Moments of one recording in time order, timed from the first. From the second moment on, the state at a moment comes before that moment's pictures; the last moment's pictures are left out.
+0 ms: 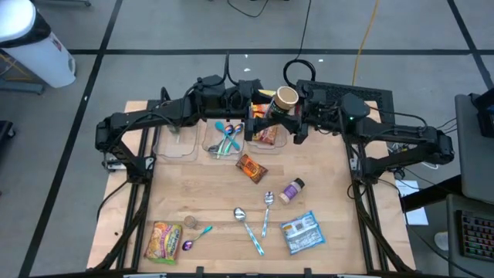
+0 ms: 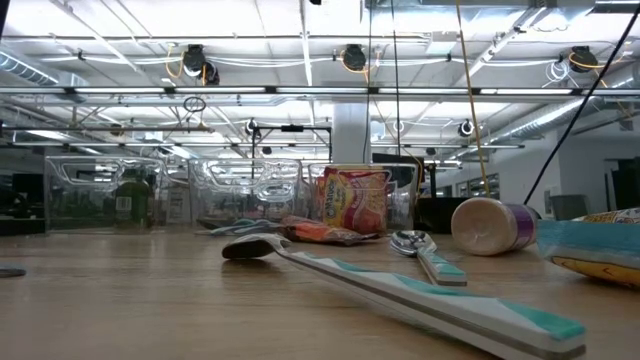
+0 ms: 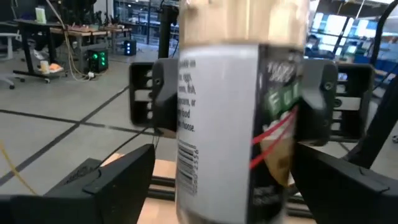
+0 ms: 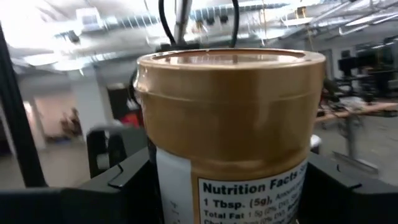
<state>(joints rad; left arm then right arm) 0.21 1.63 1.64 -0.02 0.22 -0.12 -0.18 1.14 1.07 0.37 -0.02 0.19</state>
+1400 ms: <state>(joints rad) 0.20 1.79 2.14 -0.81 0.31 0.07 -0.17 1.23 1.07 0.07 -0.19 0.27</state>
